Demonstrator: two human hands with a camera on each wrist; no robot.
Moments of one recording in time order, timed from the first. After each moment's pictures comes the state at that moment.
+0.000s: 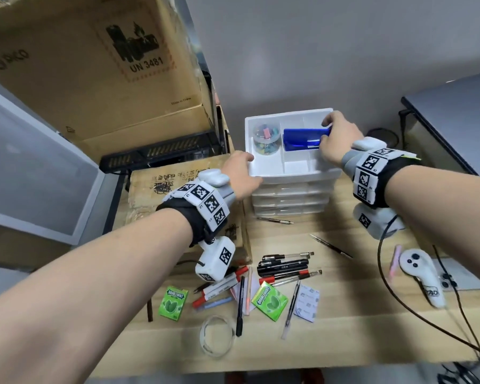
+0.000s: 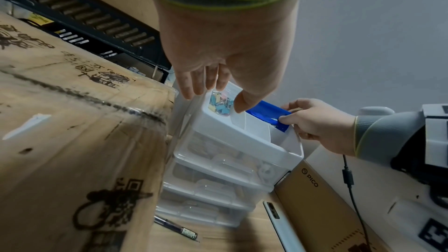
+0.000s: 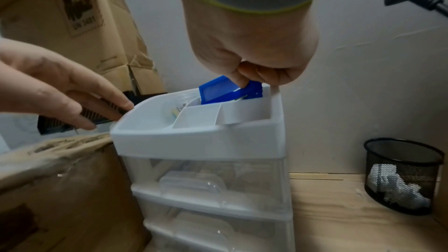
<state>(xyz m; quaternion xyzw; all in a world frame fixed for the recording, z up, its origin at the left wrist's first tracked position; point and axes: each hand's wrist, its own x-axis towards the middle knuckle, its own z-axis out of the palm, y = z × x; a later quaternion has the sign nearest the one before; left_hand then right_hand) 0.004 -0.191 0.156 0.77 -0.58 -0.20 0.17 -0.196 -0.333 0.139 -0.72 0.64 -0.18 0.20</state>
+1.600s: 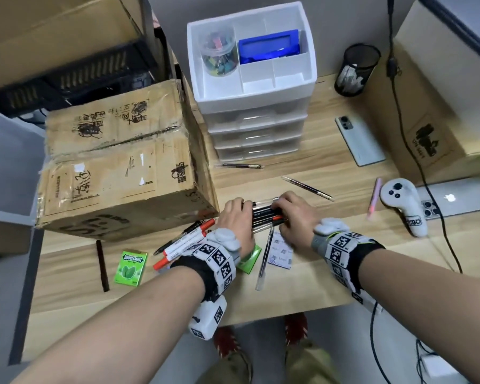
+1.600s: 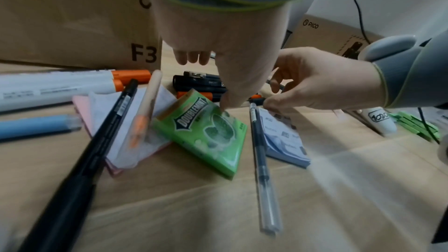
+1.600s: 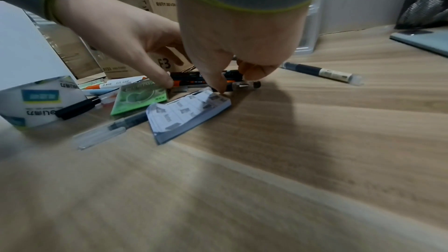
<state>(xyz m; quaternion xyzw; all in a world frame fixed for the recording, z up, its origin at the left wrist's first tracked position) -0.090 -0.062 -0.068 0.72 -0.68 -0.15 -0.03 -0.266 -0.121 -0.095 -0.84 0.45 -0.09 0.29</state>
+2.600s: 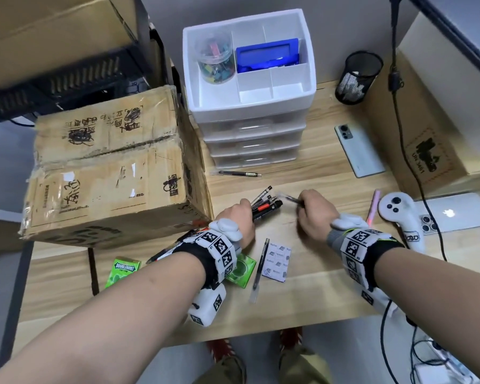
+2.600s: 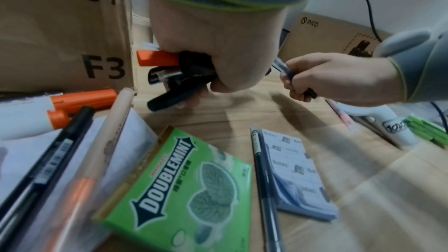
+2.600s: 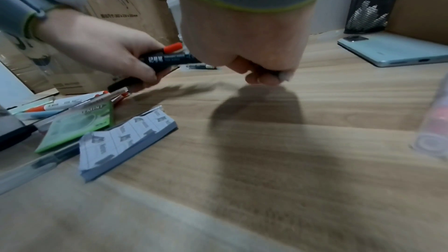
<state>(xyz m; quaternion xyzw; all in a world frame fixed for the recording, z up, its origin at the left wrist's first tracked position) -0.103 -0.111 -0.066 0.77 -0.60 -0.16 -0.15 -0.287 -0.169 -0.080 -0.78 0.56 -0.03 0.28</state>
